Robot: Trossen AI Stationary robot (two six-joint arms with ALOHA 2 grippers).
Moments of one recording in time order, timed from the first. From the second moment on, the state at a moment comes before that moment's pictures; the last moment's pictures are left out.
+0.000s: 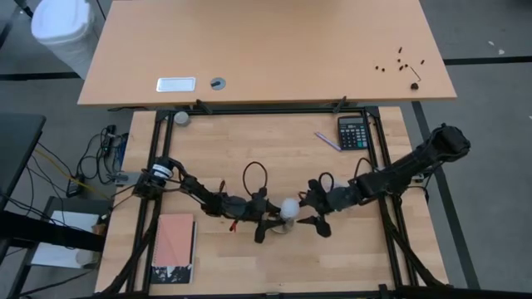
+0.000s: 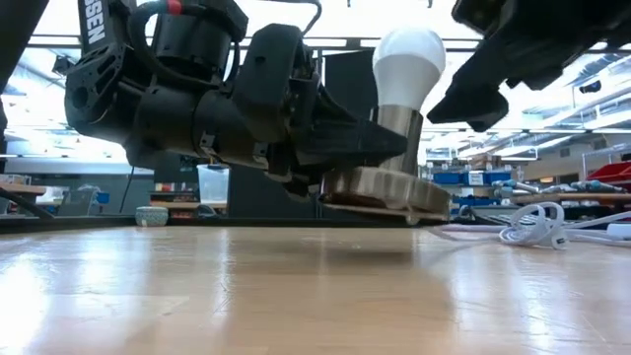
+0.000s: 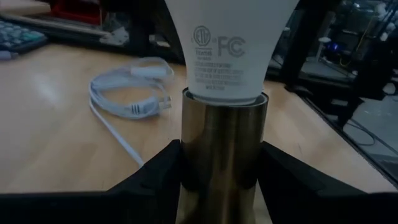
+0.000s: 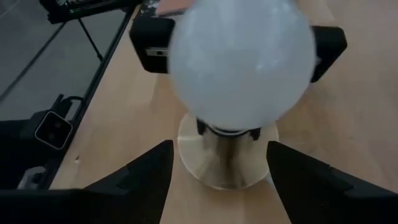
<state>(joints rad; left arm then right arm) -0.27 2.09 0.80 1.19 -0.19 -0.24 0.38 1.33 0.59 0.19 0.17 0.38</state>
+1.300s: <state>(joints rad) -0.28 2.09 0.80 1.34 -0.09 -0.18 0.42 1.34 0.49 0.53 0.21 0.20</state>
